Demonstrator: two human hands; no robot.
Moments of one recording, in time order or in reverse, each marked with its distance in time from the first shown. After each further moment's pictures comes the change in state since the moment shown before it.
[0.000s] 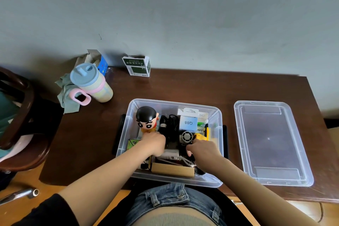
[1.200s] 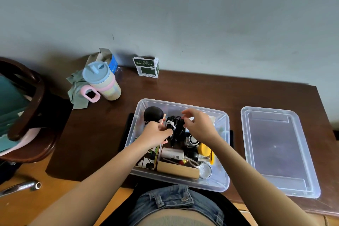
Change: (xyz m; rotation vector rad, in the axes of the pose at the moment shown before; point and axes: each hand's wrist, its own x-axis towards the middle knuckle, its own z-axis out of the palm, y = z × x) left_hand -0.029 -0.017 -0.014 -1.346 0.304 -0.143; right_hand 0.036 -0.015 -0.063 0.805 0.429 0.099
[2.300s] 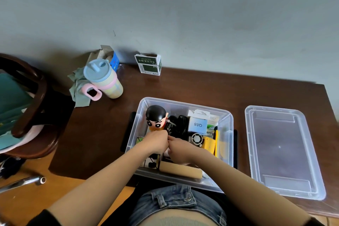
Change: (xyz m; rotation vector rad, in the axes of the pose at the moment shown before) left_hand 0.016 -0.013 0.007 0.946 -0.214 -0.007; right_hand -0.010 0.002 0.066 -0.526 -0.669 -0.202
